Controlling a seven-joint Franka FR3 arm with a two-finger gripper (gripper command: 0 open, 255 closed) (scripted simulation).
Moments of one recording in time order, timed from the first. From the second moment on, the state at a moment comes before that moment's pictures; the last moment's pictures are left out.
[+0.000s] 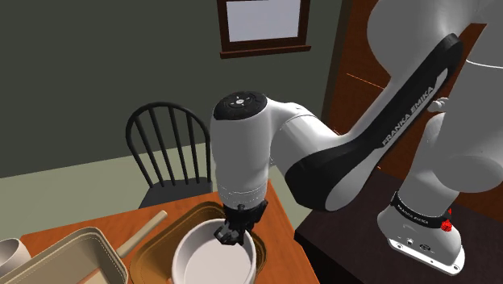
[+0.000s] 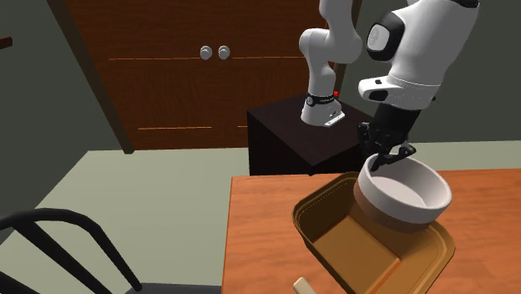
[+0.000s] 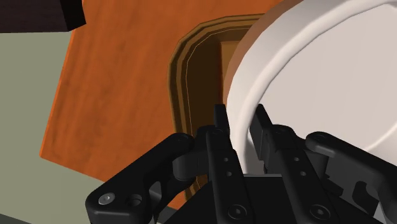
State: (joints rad) arm 0.26 0.05 0.79 -2.27 -0.15 2.33 1.15
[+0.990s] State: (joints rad) arm 0.27 0.11 0.78 -2.29 -0.22 2.39 1.20
